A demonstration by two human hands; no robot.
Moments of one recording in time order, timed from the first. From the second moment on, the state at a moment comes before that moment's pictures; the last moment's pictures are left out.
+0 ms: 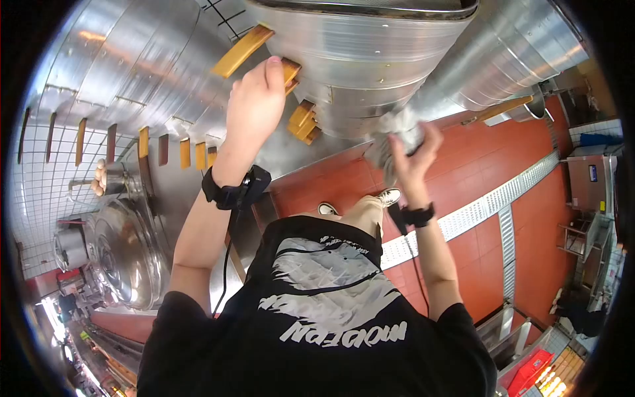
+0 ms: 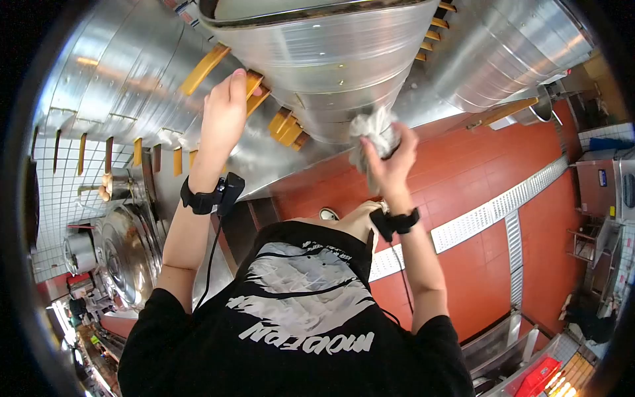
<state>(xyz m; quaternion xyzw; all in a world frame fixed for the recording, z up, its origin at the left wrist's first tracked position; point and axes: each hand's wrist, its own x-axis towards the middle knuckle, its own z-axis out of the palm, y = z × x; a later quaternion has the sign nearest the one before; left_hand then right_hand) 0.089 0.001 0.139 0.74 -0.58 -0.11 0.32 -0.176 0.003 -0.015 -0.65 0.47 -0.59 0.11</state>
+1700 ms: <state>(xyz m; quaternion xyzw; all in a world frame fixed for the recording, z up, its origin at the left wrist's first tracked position) 0.087 0.010 0.159 0.75 -0.58 -0.15 0.28 -0.056 -0.015 -0.118 -0.97 0.12 -0.01 -0.19</state>
